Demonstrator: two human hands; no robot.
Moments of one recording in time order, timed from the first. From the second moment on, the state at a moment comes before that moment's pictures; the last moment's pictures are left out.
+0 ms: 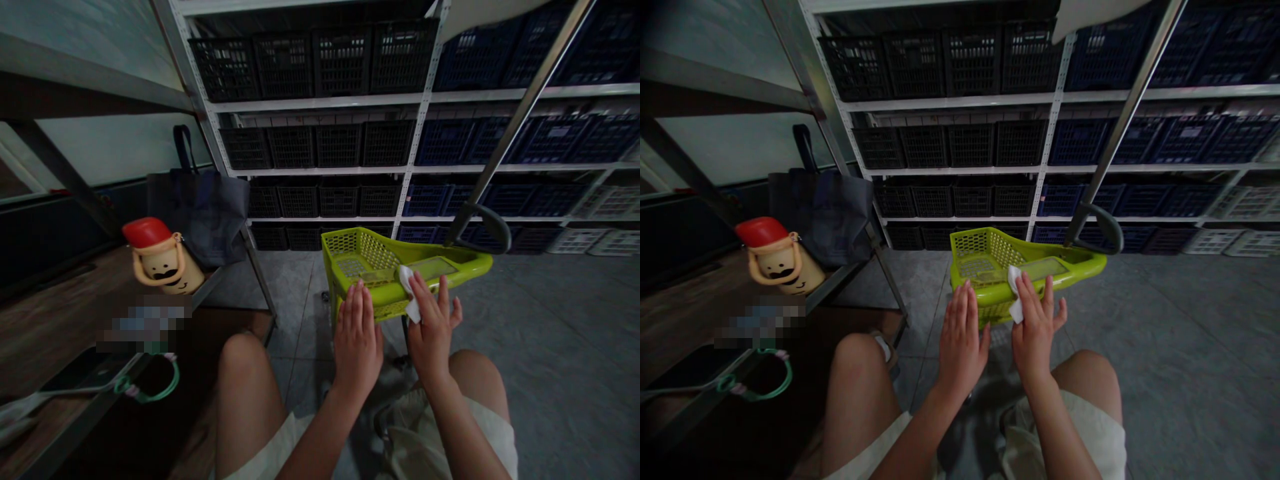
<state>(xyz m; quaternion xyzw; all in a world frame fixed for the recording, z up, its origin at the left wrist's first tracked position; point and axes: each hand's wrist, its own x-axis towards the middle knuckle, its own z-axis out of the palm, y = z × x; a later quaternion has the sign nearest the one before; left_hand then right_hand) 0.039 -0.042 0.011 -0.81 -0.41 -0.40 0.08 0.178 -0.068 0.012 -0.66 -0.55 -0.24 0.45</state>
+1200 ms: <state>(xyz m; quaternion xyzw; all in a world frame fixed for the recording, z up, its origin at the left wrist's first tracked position) 0.042 -0.040 0.004 -0.81 -0.42 -0.41 0.08 0.144 -0.075 0.010 -0.60 -0.65 -0.19 0.42</state>
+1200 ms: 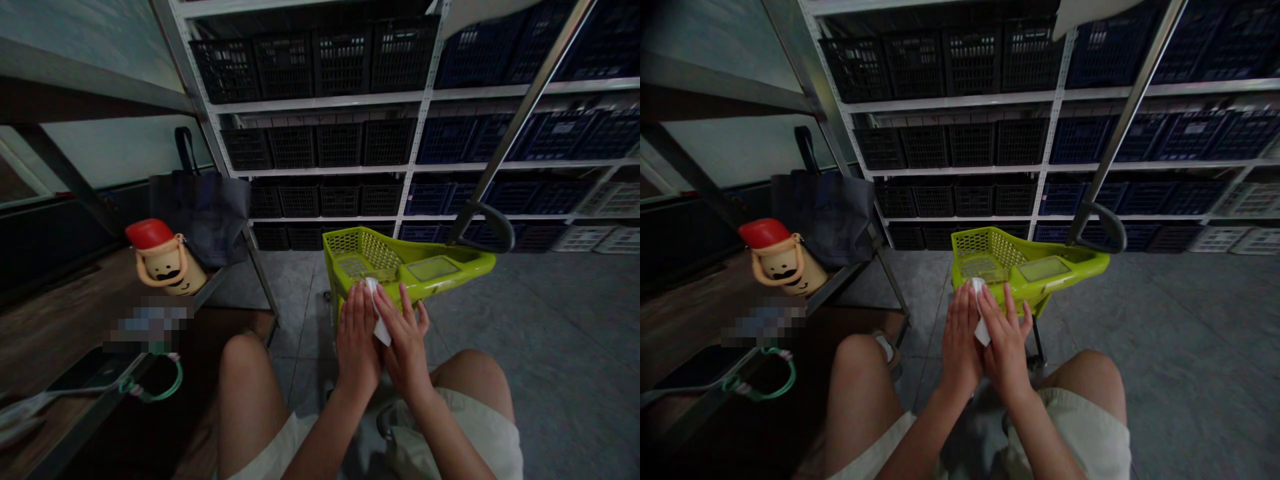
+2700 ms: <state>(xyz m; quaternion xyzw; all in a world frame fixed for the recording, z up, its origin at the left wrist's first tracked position) 0.027 -0.034 0.006 -0.82 -0.39 -0.40 0.08 0.144 -0.078 0.016 -0.59 -0.69 -0.17 0.39</state>
